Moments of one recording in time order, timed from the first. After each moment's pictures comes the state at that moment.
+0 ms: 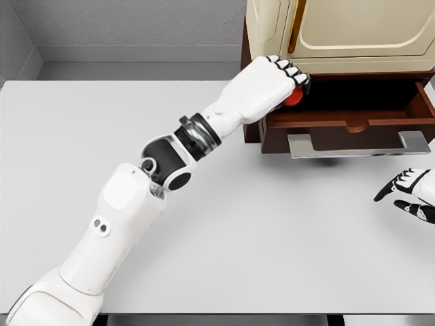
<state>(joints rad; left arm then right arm) -0.58 0.00 -0.55 -1.51 -1.10 -0.32 -0.05 0.48 -1.26 -0.03 -1.76 0.17 -0.61 -0.08</state>
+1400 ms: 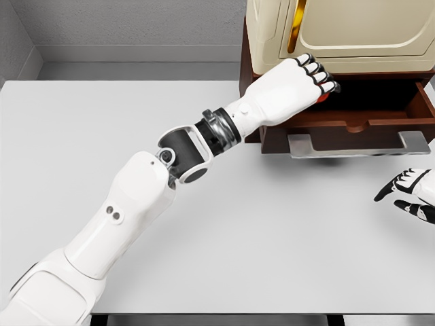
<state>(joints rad) -0.67 0.00 -0.66 -1.46 -1.18 -0.32 -0.06 0.48 -1.26 -0.03 -1.76 0.17 -0.61 -0.08</state>
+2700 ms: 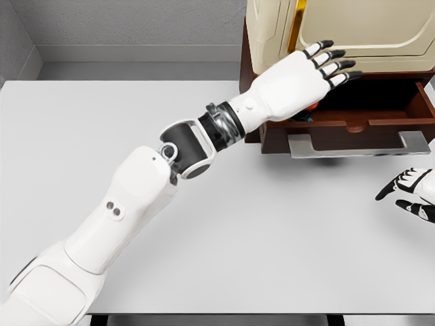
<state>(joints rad) -0.69 0.00 -0.67 -1.49 -1.19 -0.32 -0.06 0.48 -1.26 -0.03 -1.75 0.17 -0.61 -0.08</state>
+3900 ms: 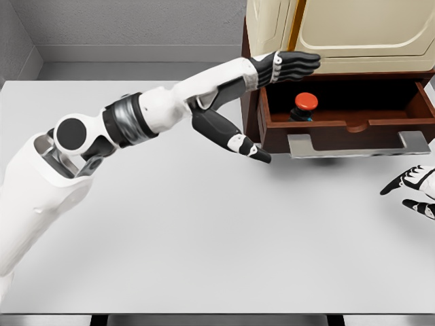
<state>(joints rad) -0.70 0.39 -0.65 -1.79 0.58 -0.01 -0.50 0.47 -1.26 -0.03 -1.72 0.17 -0.61 -0.08</state>
